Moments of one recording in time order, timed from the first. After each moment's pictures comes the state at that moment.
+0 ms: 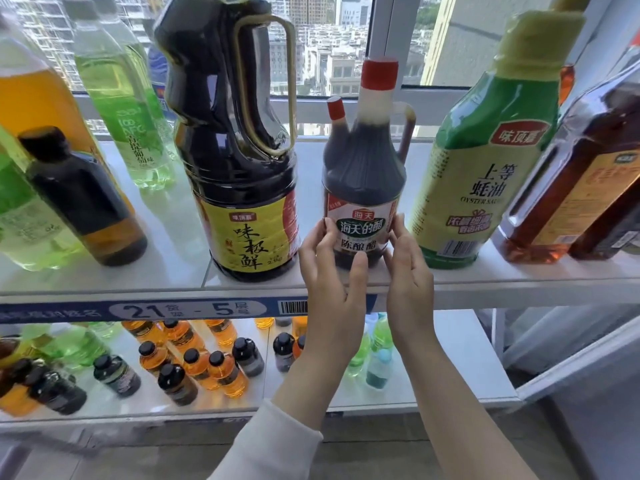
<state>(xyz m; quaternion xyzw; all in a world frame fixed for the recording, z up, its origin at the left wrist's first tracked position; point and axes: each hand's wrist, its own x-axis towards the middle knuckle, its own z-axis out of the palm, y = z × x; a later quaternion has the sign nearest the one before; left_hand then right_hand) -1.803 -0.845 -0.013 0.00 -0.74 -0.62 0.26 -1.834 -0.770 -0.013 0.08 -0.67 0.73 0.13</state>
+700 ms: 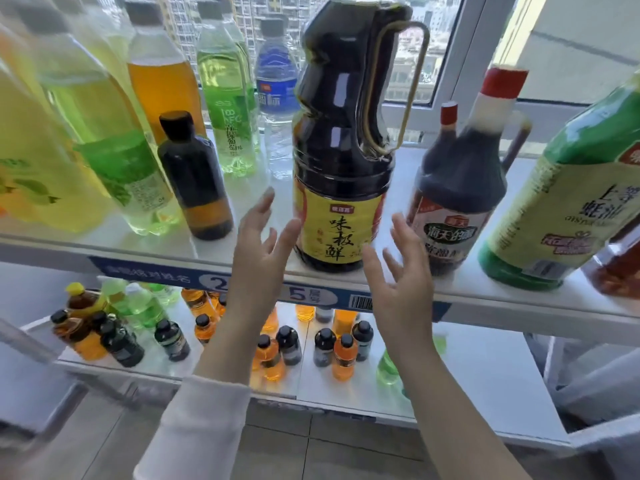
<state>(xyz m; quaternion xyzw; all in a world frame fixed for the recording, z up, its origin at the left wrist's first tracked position) -1.772 -0.994 0.017 0.09 -0.74 -0.59 0.29 -1.802 -0.847 -0.003 0.16 -0.74 0.64 0.12</state>
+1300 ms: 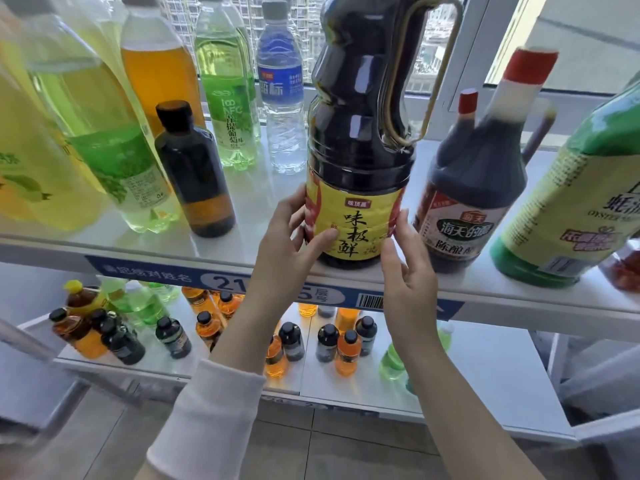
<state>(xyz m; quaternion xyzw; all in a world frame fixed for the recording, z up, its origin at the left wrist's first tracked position) -1.790 -0.992 0.010 0.03 -0.74 -0.63 0.23 -1.809 -0.852 -0.009 0.14 -0.74 0.65 0.10</state>
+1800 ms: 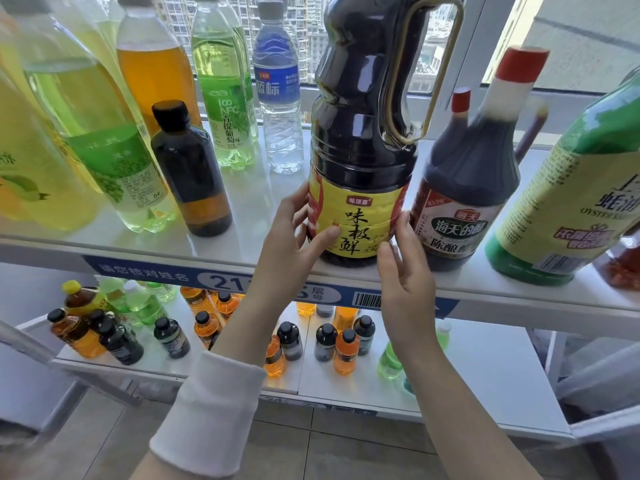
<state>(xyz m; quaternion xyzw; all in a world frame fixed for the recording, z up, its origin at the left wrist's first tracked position) -1.793 -0.988 0.013 0.02 -0.76 -0.62 0.19 -1.807 -0.848 -0.012 0.15 -0.74 0.65 0.10</state>
